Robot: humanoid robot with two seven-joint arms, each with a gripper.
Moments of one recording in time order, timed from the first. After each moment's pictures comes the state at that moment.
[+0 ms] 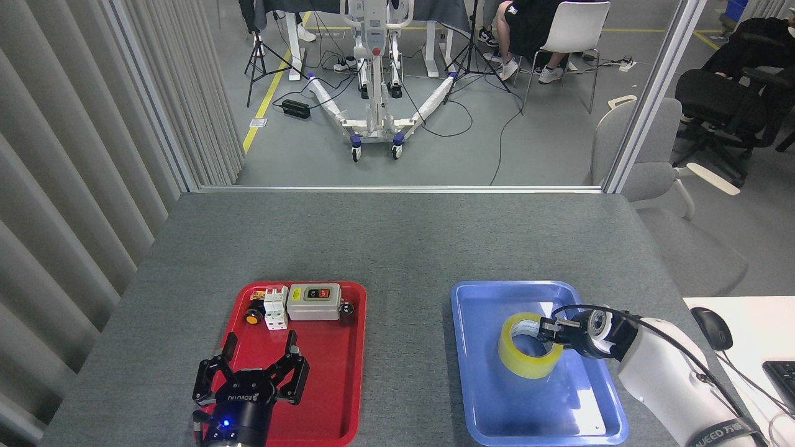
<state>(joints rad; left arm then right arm) 0.06 -0.07 -0.01 -1.64 -1.49 0.00 0.08 -0.67 -0.38 0.63 -0.89 0.50 0.30 0.82</state>
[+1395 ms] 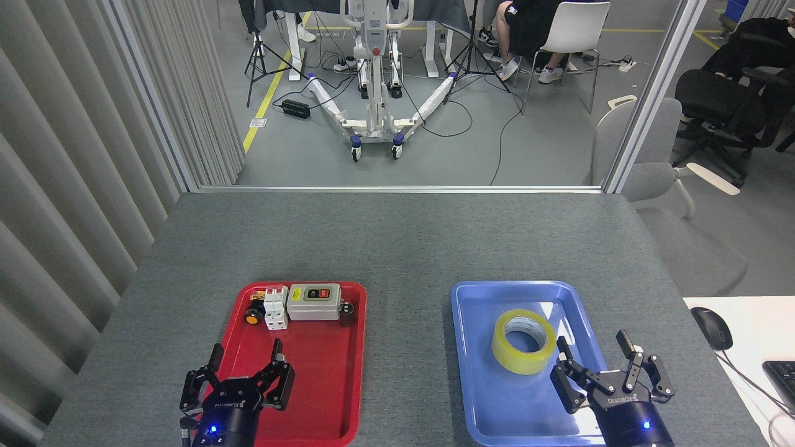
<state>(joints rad) 0.06 -0.04 0.02 -1.59 -1.46 0.01 0.08 0.11 -0.14 -0.05 -1.62 1.38 -0.12 -0.07</state>
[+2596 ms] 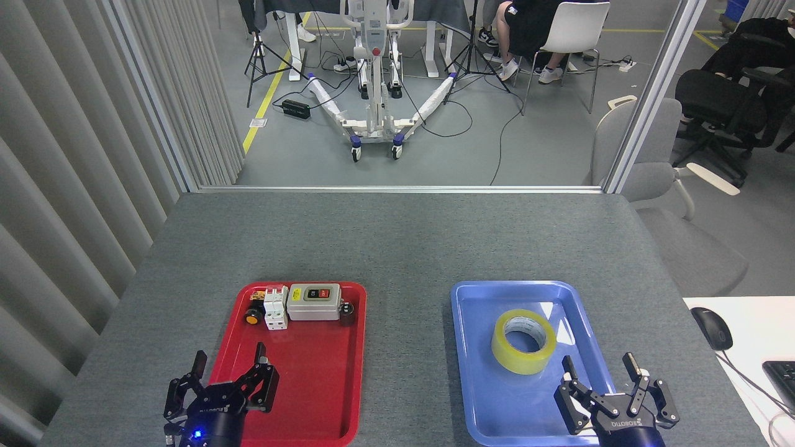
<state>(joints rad) 0.07 -0.04 0.07 -1.59 -1.43 0.02 0.08 0.17 -0.14 -0.04 -1.62 1.37 -0.08 -0.13</state>
